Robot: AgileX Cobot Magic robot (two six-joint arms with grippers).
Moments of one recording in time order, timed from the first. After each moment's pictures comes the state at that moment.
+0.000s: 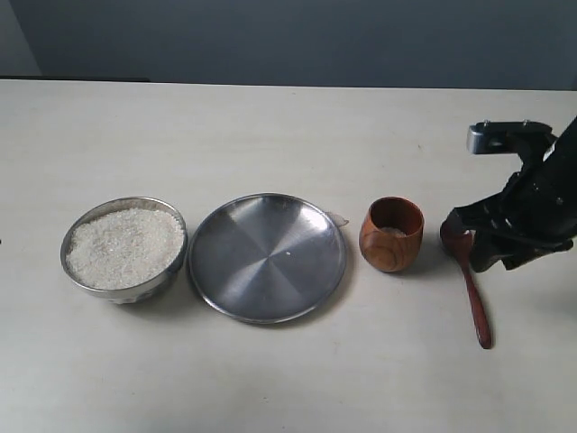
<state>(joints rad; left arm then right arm) 0.03 0.53 -0.36 -0.42 0.52 -0.07 0.13 1.61 -0.89 0.21 0.87 -0.18</state>
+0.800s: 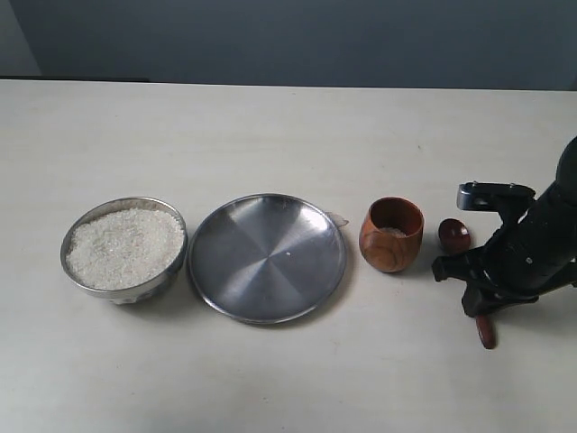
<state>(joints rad) 0.03 0.53 -0.36 -0.42 0.48 -0.05 0.13 1.77 -0.72 0.31 0.58 -0.22</state>
